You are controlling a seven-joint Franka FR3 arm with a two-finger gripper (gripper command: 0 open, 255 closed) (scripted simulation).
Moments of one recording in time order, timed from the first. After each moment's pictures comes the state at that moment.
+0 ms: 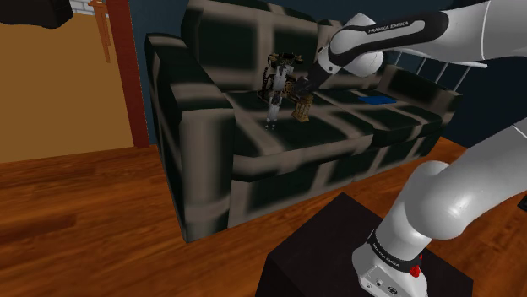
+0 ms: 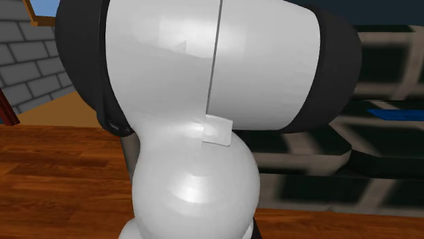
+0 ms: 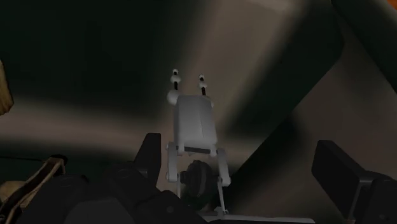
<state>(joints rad) 0.15 -0.40 -0.35 -2.38 0.15 2.45 -0.35</state>
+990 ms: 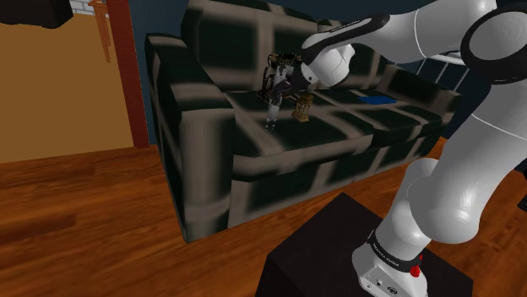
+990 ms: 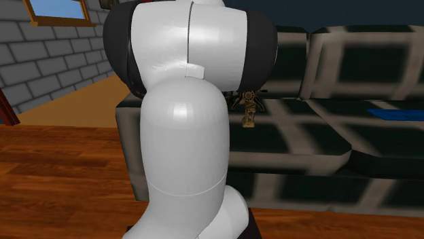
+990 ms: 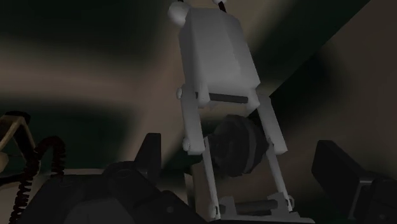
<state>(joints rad) 0.37 -0.10 -0.55 -2.23 0.70 2.69 -0.81</state>
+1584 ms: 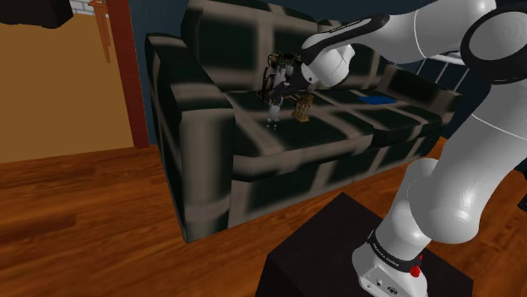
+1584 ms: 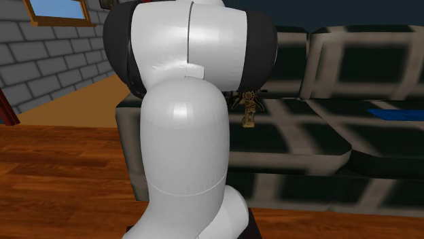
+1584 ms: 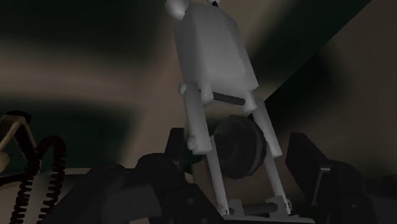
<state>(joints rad) 0.37 -0.10 -0.55 -2.23 0.71 2.69 -0.82</state>
